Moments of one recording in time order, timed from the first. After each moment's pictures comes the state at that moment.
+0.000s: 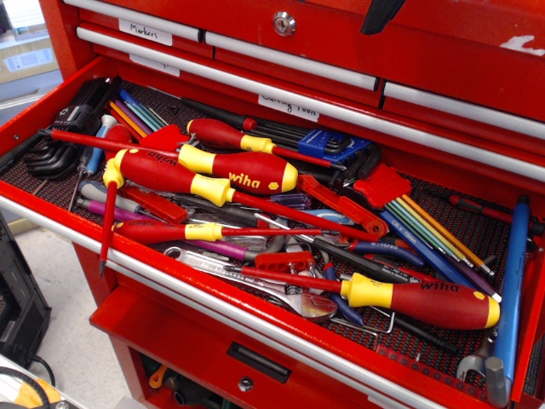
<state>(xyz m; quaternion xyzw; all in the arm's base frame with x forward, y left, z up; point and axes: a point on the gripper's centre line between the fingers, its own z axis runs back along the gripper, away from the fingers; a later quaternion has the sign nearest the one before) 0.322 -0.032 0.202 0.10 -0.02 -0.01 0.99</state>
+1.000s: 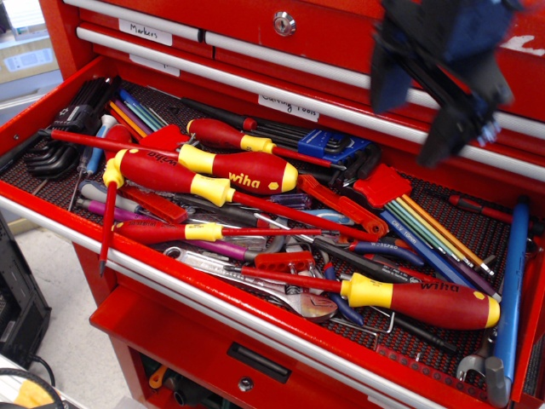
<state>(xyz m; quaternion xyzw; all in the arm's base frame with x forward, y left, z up) 0.289 -0.109 0.147 0.05 -0.07 -0.31 0.95</state>
